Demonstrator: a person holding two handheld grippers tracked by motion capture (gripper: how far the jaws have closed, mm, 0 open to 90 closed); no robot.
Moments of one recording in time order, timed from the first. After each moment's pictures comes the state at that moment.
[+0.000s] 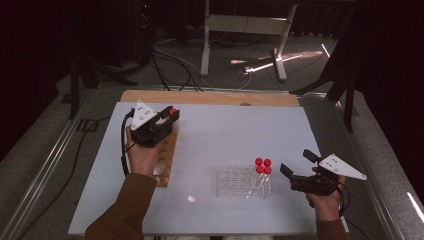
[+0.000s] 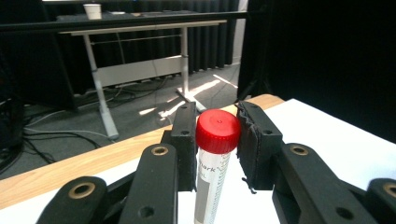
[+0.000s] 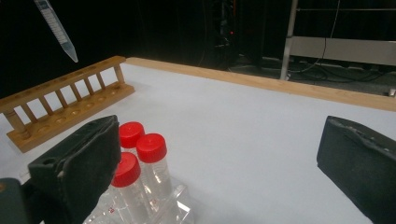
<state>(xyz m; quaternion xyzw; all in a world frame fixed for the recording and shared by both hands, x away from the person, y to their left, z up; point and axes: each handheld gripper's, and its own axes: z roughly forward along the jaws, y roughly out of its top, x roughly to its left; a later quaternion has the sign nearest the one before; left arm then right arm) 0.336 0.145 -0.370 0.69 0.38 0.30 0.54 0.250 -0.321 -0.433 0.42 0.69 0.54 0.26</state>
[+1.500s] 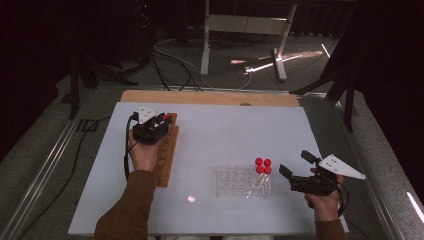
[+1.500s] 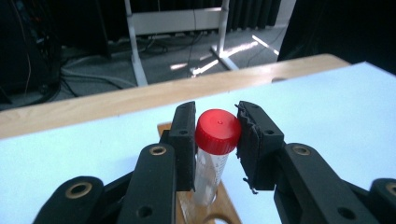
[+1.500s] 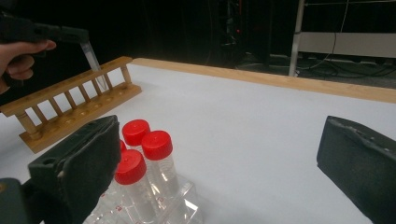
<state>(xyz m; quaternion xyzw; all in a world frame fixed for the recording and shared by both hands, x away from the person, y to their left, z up) 0.377 0.157 -0.430 0.70 0.48 0.28 0.46 0.252 -0.321 -0.438 0.42 0.68 0.55 0.24</state>
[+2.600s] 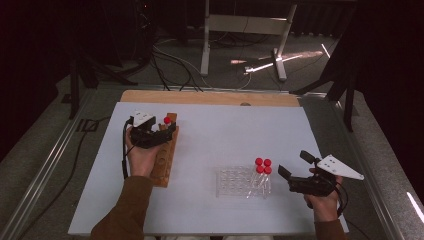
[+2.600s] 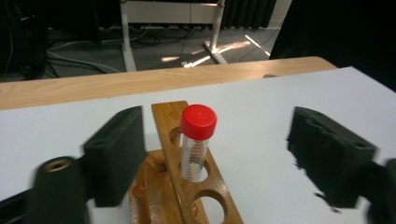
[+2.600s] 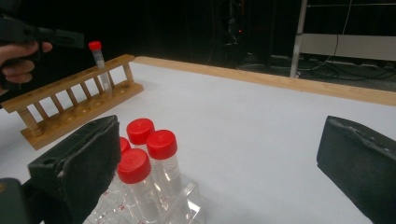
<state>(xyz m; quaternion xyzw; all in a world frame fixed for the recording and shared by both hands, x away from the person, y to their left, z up) 0.366 0.165 -0.432 0.68 0.49 0.25 0.48 0.251 -0.317 -0.437 0.41 0.69 0.54 0.24</state>
